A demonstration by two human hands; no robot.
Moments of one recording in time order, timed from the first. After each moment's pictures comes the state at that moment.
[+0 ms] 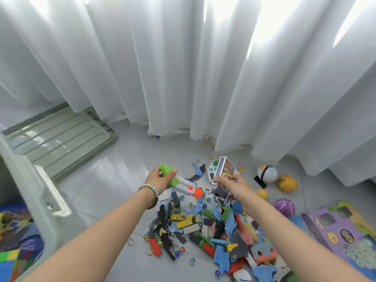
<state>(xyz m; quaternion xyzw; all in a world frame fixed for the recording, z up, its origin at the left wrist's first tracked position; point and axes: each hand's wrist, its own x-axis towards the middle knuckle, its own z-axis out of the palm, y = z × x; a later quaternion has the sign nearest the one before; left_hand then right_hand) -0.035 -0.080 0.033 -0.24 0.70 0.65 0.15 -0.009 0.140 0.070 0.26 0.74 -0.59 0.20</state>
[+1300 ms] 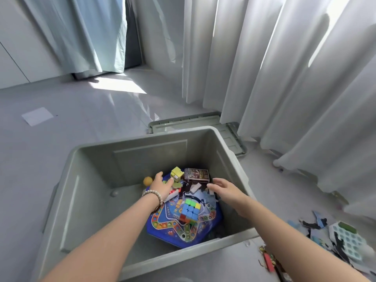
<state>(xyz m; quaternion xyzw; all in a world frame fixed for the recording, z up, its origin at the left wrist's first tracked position) 0.179 -0.453 0.122 -0.44 0.74 0.52 0.03 0.081 -0.270 0.152 -0.09 0.81 -0.43 0.40</state>
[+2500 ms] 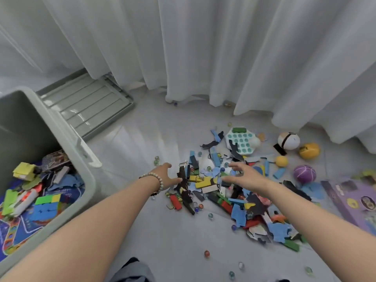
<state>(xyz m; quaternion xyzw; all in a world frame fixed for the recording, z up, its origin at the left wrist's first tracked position) 0.039 -0.136 0.020 -0.08 0.90 0.22 0.36 0.038 0.127 0.030 0.09 0.83 -0.43 0.35</state>
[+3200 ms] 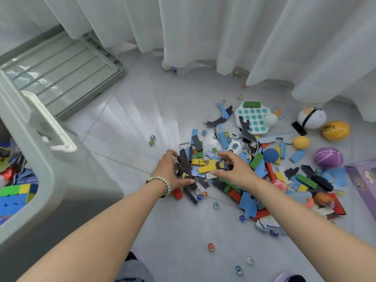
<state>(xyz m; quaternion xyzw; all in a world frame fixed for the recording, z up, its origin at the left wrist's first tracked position) 0.057 -0.121 -0.067 -0.09 0.91 0.32 0.26 0.043 0.095 -0.055 0.06 0.84 -0.45 0.29</state>
